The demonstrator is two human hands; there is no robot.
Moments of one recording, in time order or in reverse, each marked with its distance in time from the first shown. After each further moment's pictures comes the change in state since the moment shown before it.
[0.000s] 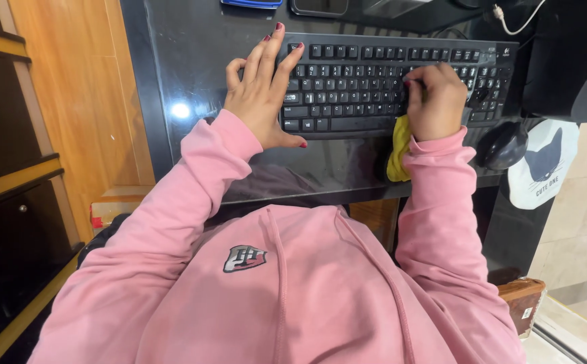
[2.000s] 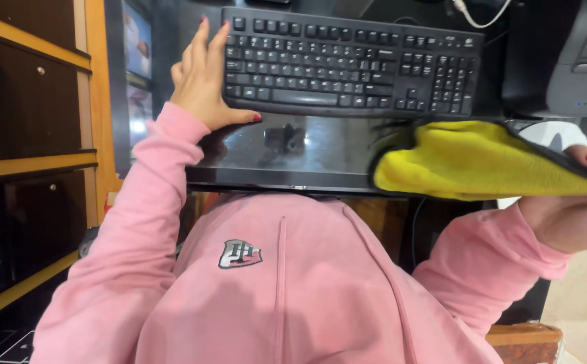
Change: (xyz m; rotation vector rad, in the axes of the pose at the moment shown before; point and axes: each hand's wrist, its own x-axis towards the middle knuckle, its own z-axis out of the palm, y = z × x) left_hand -0.031 0.053 0.004 0.183 0.221 -0.222; right_hand -0.142 0.109 -0.142 1.408 0.581 0.142
